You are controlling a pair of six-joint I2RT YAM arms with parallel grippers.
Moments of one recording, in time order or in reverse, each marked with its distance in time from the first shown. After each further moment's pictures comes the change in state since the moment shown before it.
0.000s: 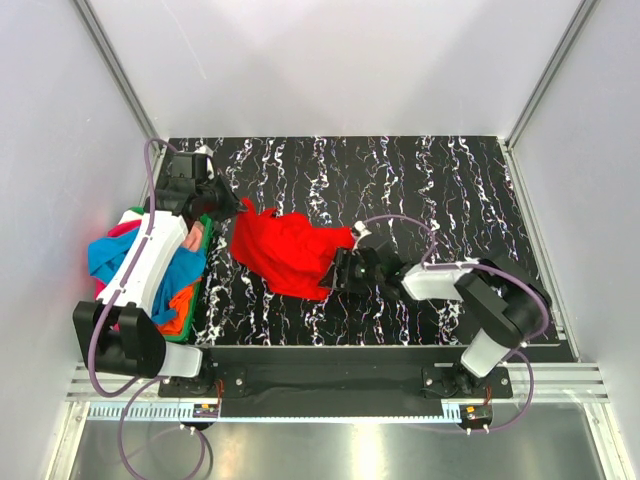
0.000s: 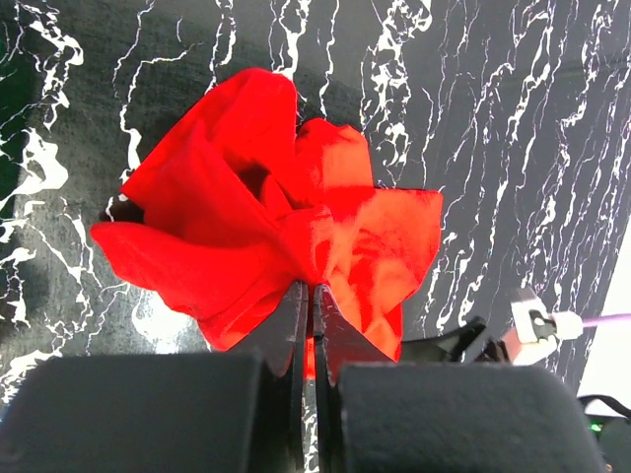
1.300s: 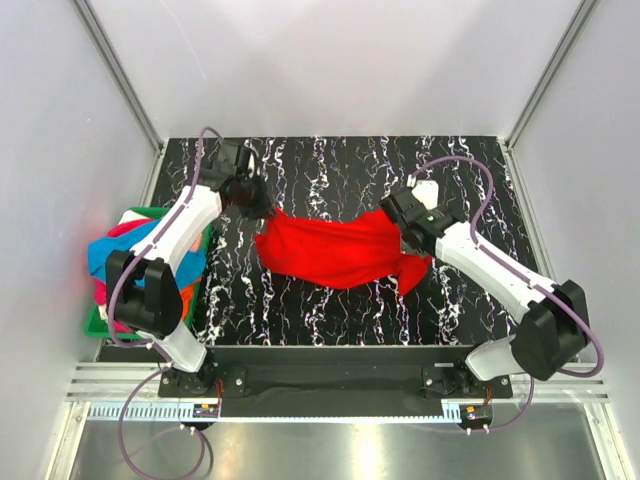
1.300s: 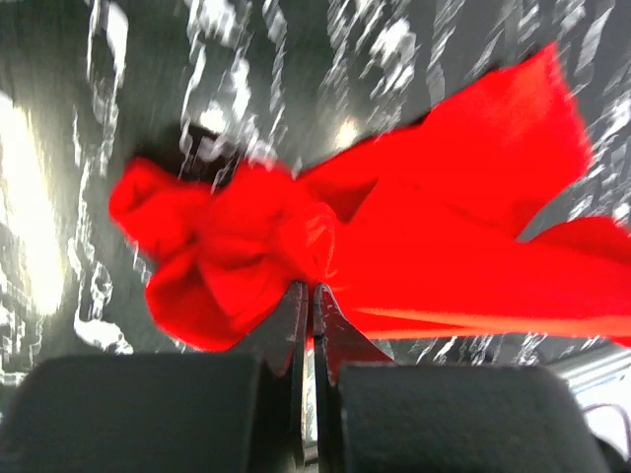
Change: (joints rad) left arm -0.158 0.243 0.142 -0.088 0.017 0.052; right arm -0.122 -0.232 0.509 -1.183 0.825 -0.238
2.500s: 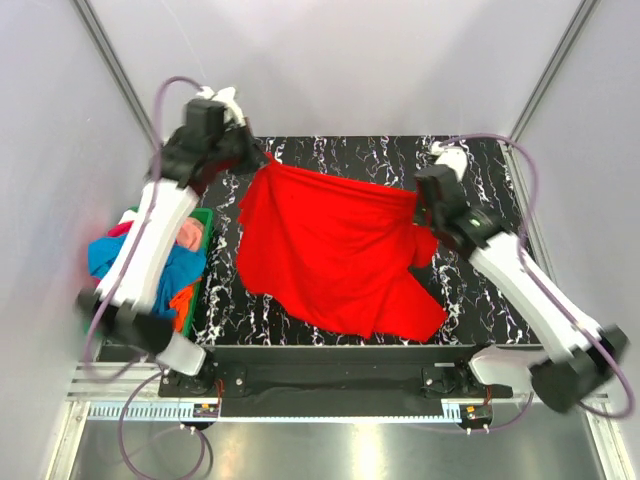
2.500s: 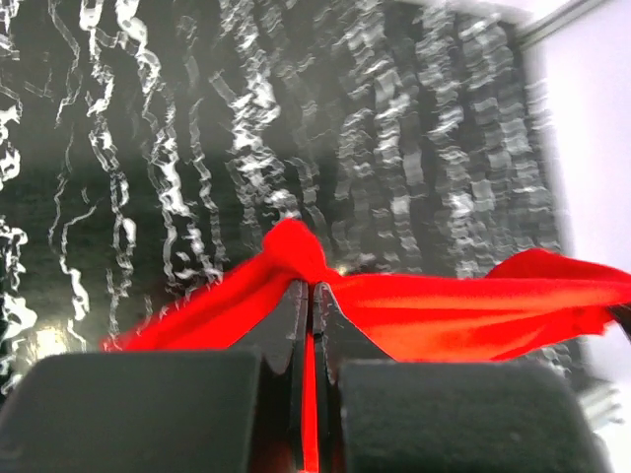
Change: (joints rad) left arm -0.031 -0.143 0.355 -0.057 -0.078 0.094; right arm -0.080 -0.204 0.105 0.166 -0.075 -0.174
